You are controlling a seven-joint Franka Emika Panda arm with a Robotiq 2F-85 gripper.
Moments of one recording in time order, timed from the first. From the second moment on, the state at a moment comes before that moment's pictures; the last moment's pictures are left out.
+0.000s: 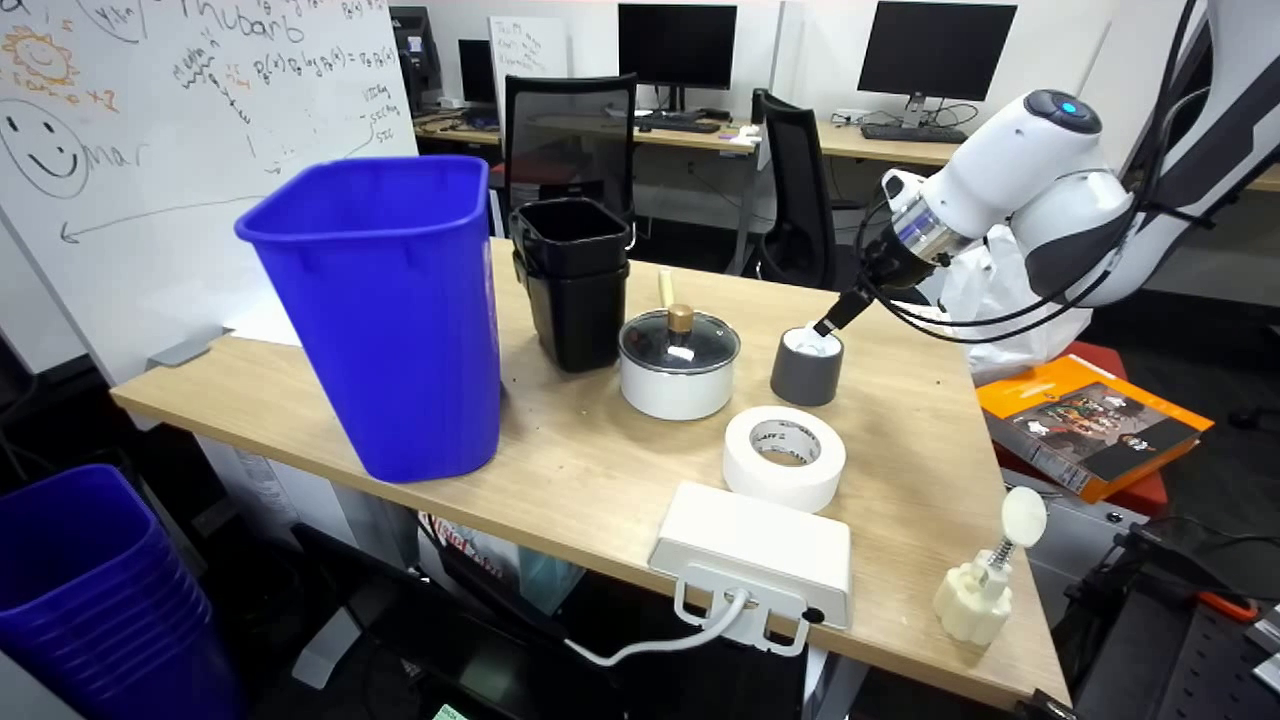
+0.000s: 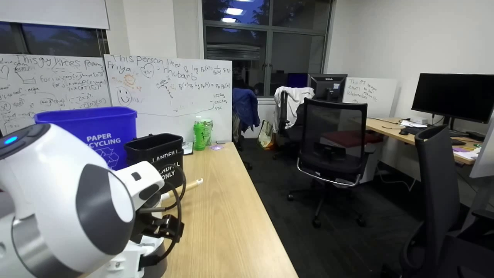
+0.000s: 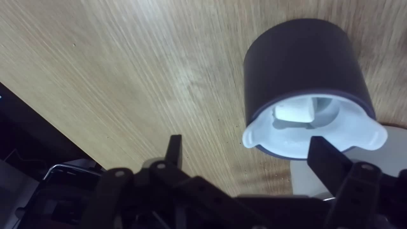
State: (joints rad) arm -0.56 0.48 0.14 -2.23 -1.32 3.34 0.60
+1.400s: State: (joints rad) arm -0.47 0.48 0.07 -2.26 -1.06 3.33 0.61
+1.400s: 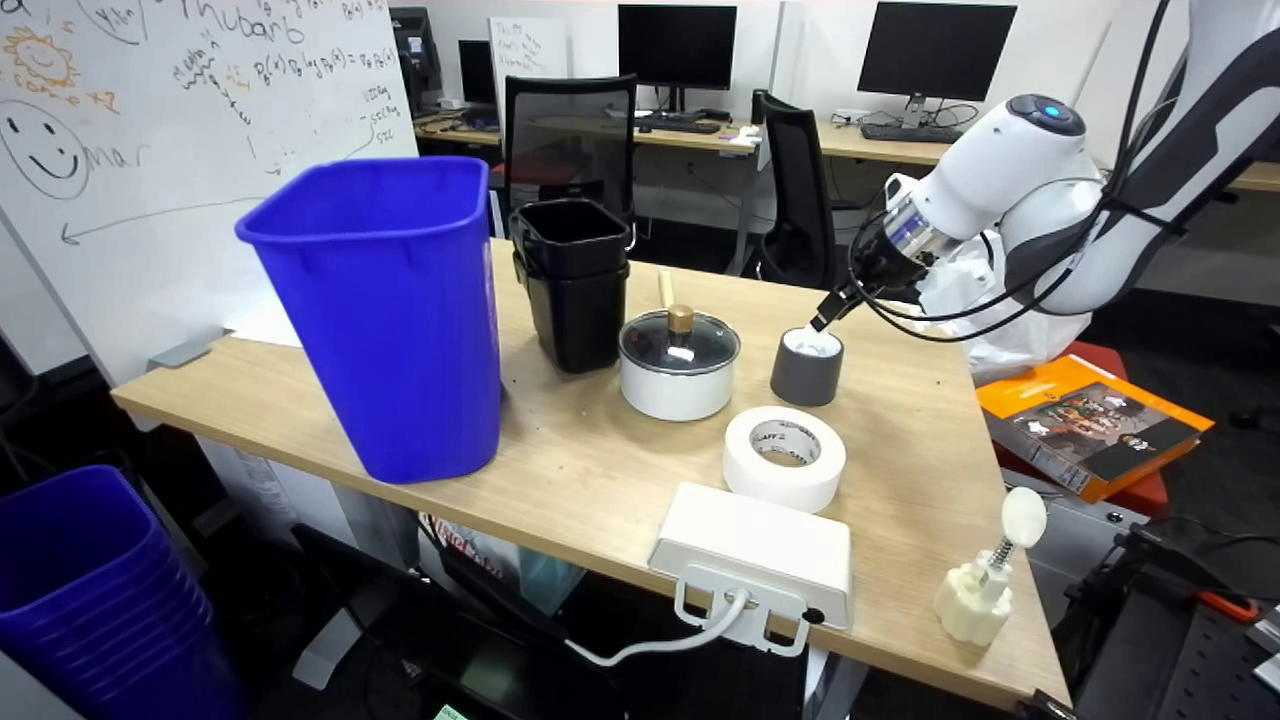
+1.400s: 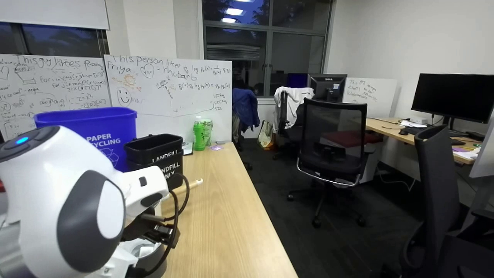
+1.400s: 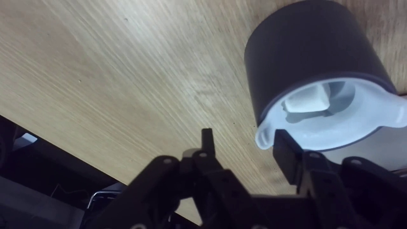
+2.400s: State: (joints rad) arm -0.34 0.51 0.08 -2.37 -0.29 3.44 0.09
